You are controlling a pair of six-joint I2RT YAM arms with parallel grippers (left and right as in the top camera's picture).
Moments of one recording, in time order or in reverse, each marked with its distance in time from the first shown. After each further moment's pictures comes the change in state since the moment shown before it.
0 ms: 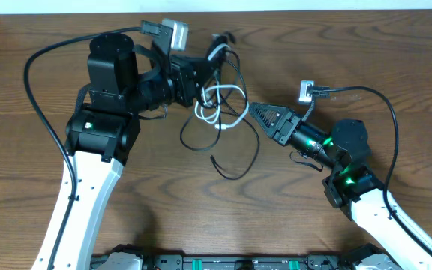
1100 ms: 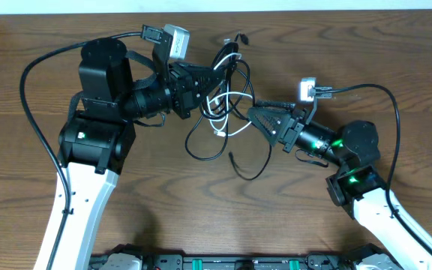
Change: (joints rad) left arm 0.001 -0.049 0.000 -0.025 0.230 0.027; right arm -0.033 0.000 0.000 0.156 -0.151 -0.225
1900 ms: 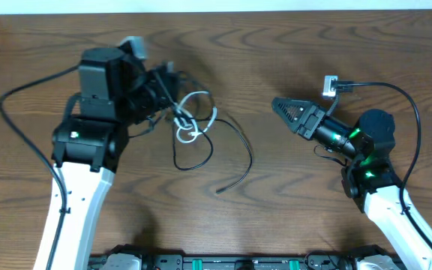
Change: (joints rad) left arm 0.045 0.000 0.000 -0.269 -0.510 -0.275; right arm -0.183 0.000 0.000 -0.200 -0.068 0.117
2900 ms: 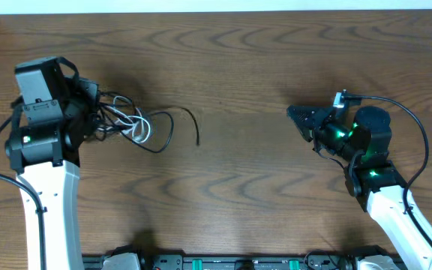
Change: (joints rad) left arm 0.352 0.000 0.000 -0.155 -0.349 -0.538; right arm -0.047 -0.001 0.000 -0.286 0.168 0.286
